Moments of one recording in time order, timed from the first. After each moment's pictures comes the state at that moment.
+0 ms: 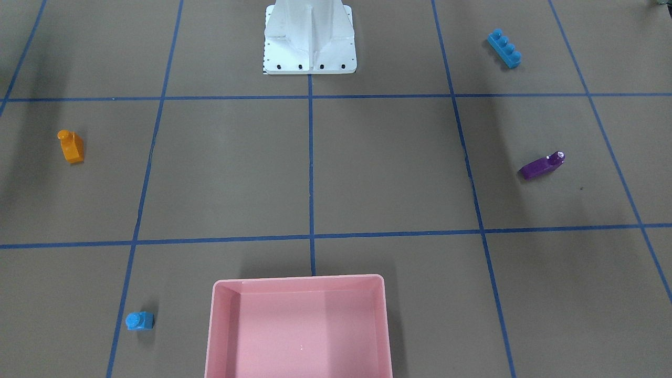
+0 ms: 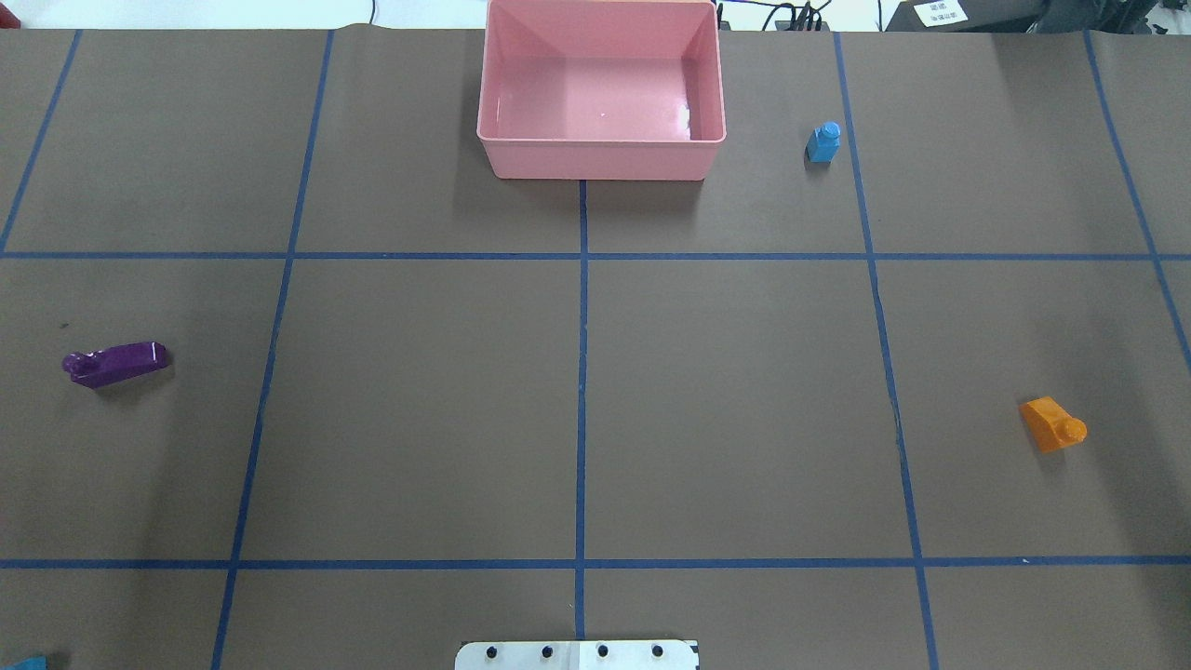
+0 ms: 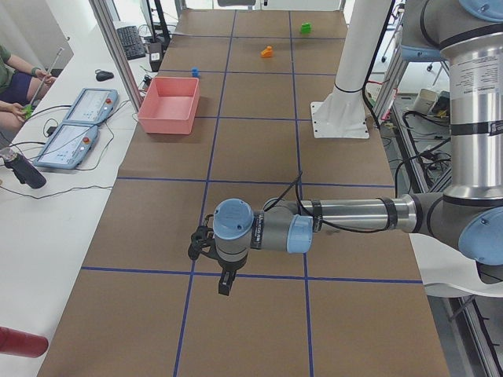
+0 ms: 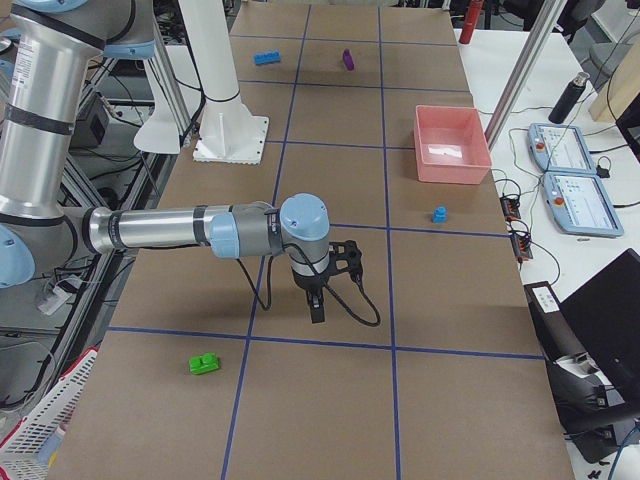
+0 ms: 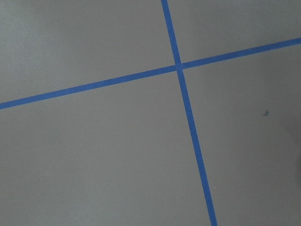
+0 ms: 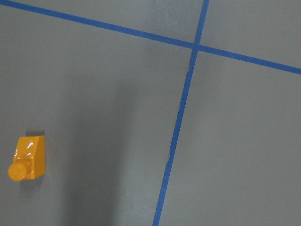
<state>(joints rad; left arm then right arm) -1.61 -1.43 -1.67 -1.70 -2.35 0.18 1.52 -1.88 1.97 -1.54 2.31 -0.09</state>
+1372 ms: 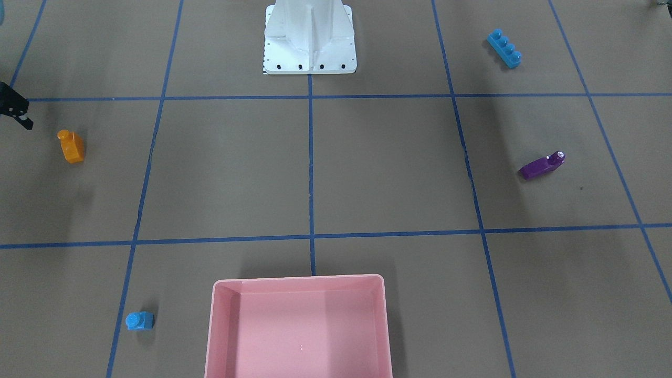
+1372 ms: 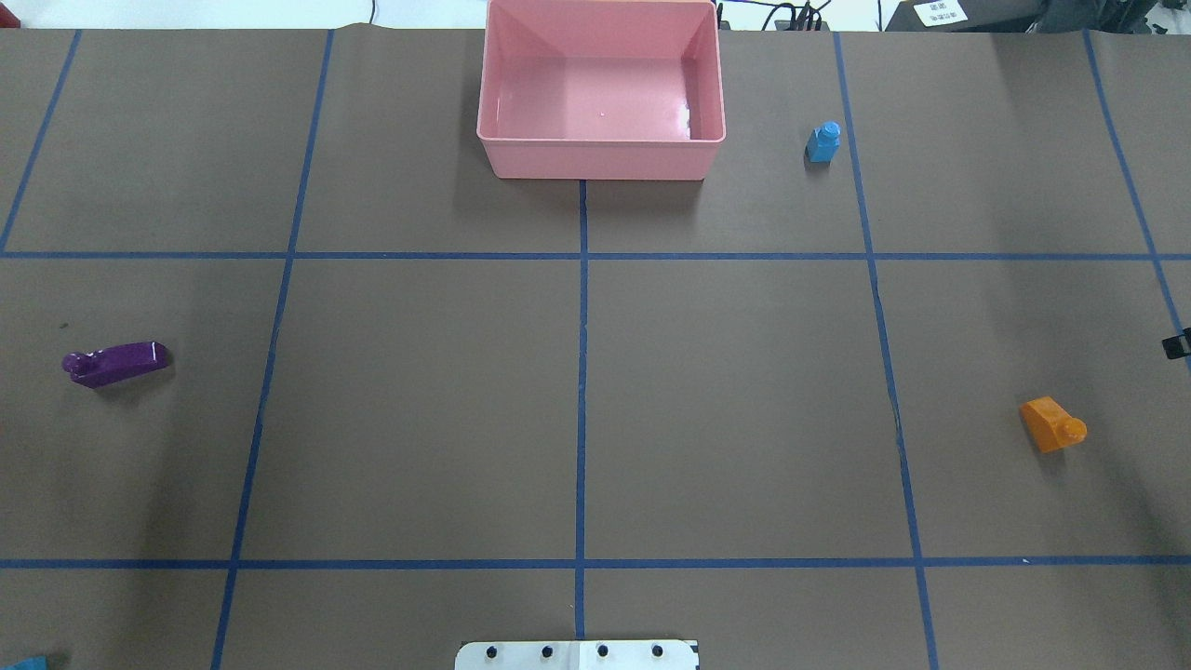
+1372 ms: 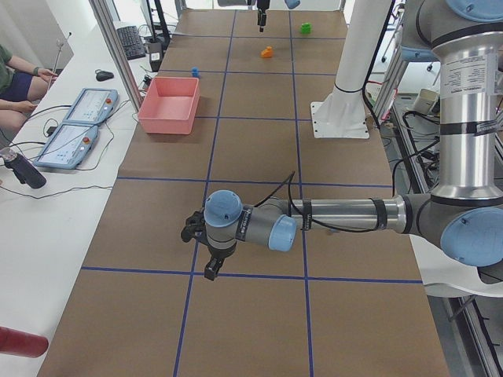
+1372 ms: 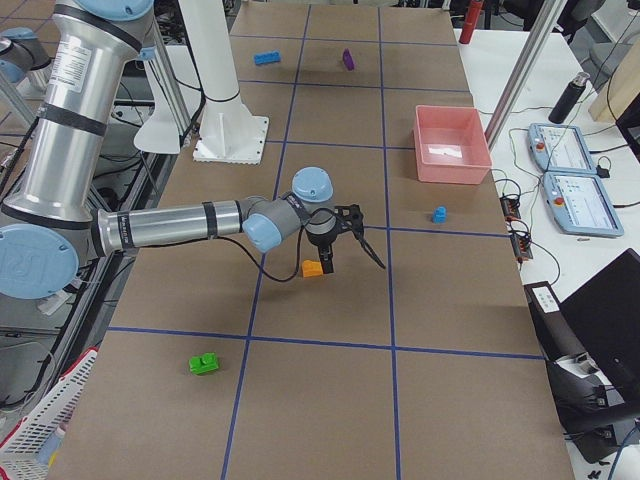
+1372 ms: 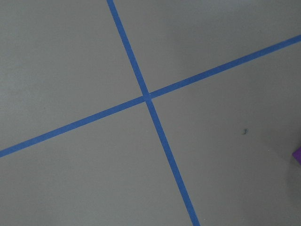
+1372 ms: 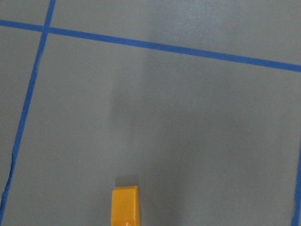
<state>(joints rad) -1.51 -1.47 -1.62 -1.85 -2.35 0.17 1.05 -1.87 1.95 -1.03 2.19 0.62</state>
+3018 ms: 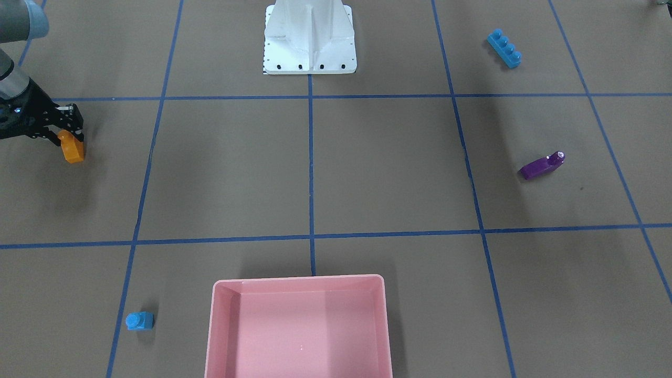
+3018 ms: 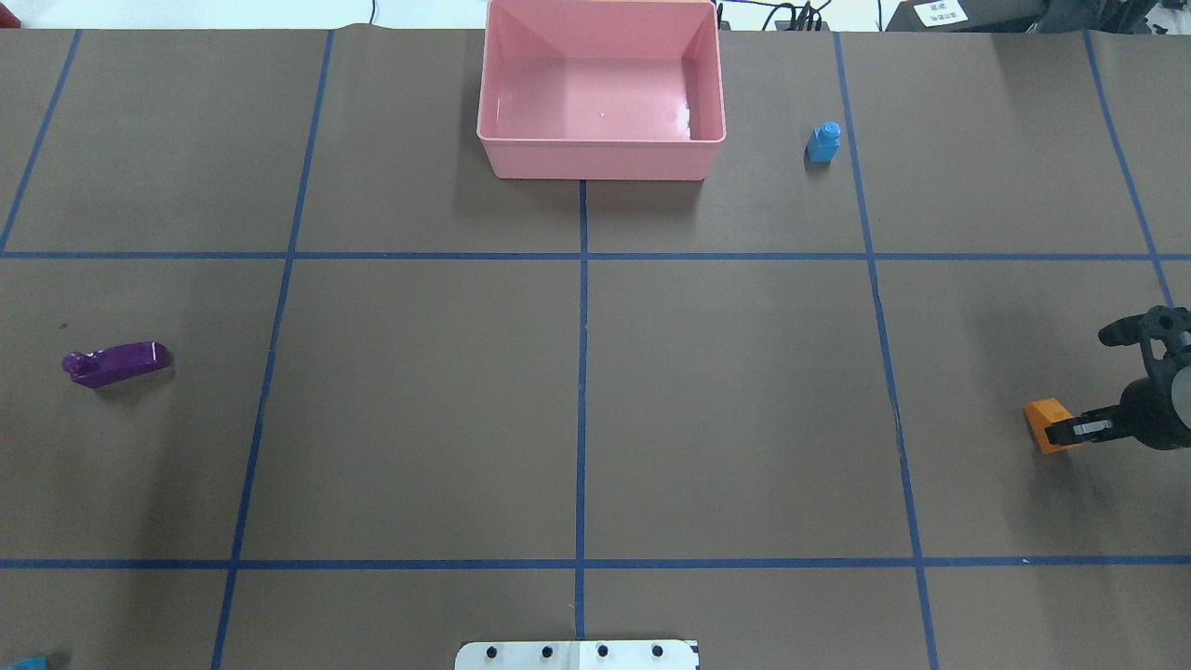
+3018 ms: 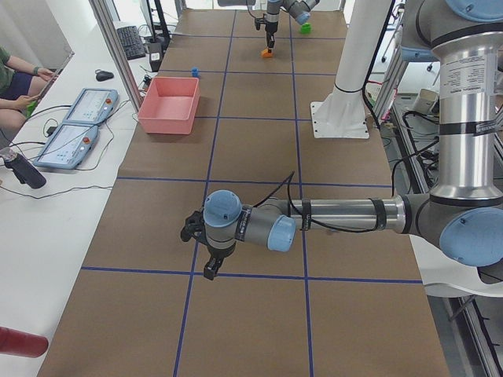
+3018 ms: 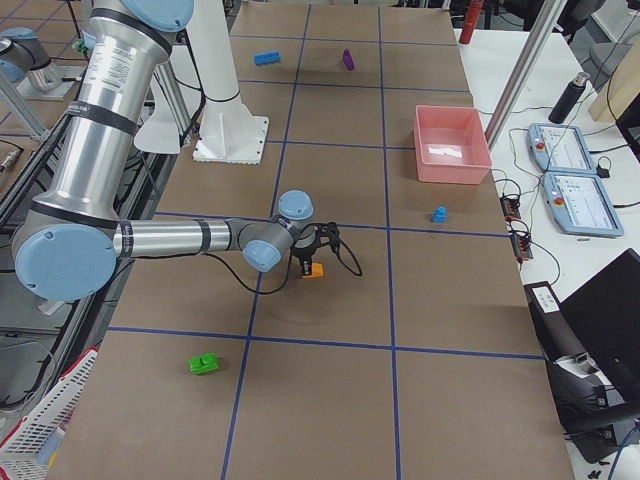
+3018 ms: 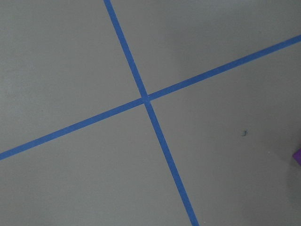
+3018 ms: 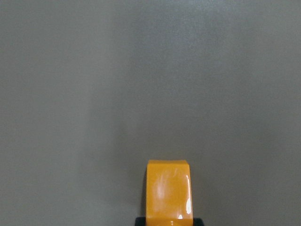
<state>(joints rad) -1.51 -1.47 -1.62 -1.86 -2.35 0.17 0.79 -1.90 1.82 -0.80 2.05 0.81</state>
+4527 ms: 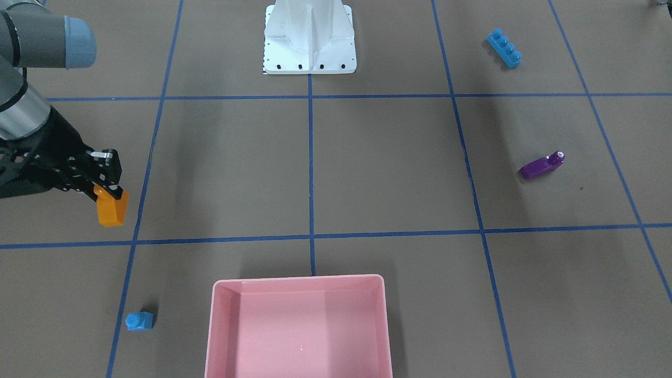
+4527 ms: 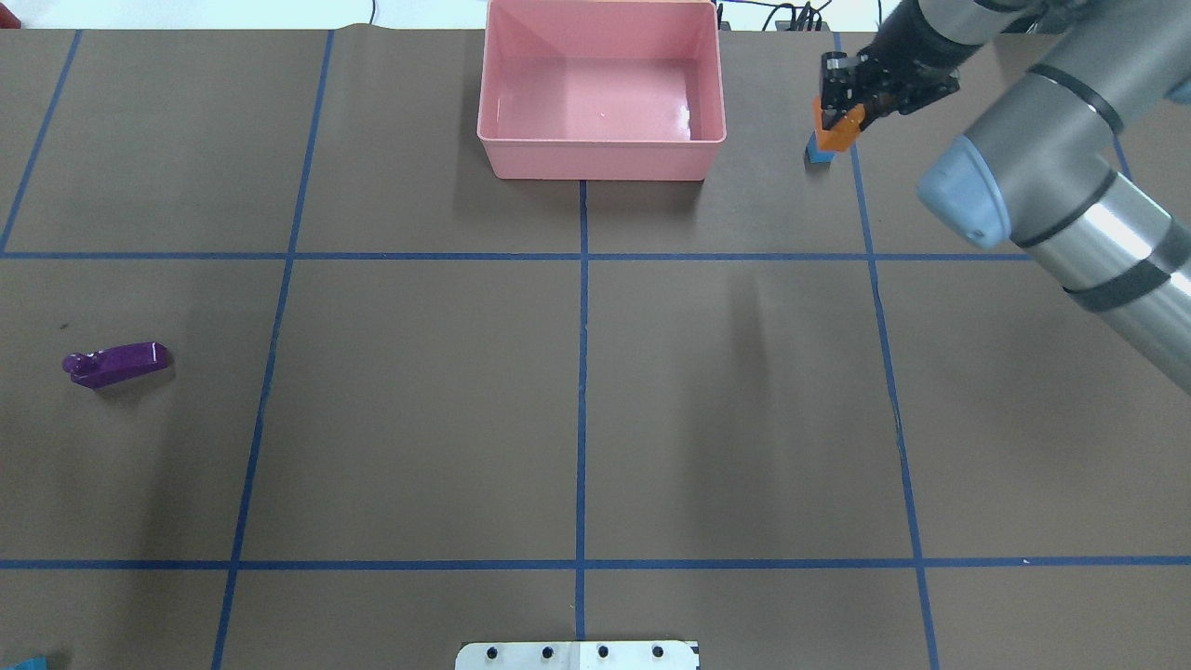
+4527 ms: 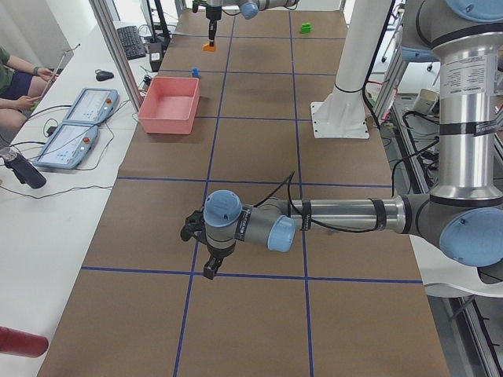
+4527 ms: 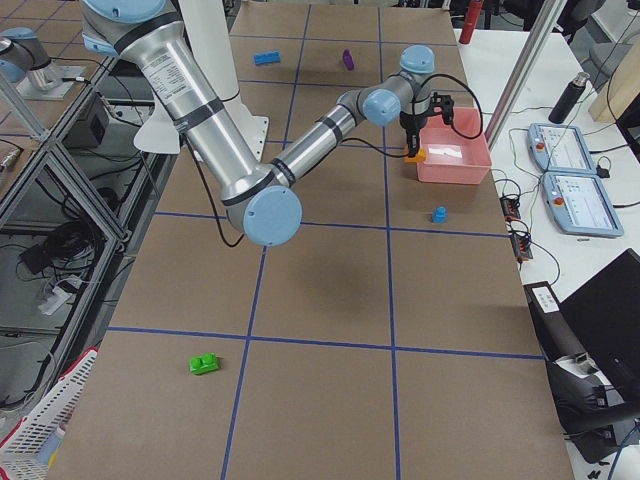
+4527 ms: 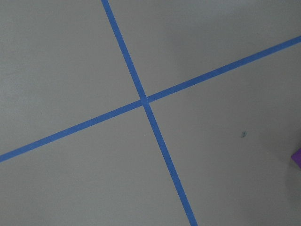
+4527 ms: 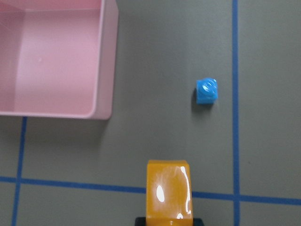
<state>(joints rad) -1.51 -1.47 -1.62 -1.86 -2.35 0.17 1.03 -0.88 1.59 -1.56 2.18 0.84</state>
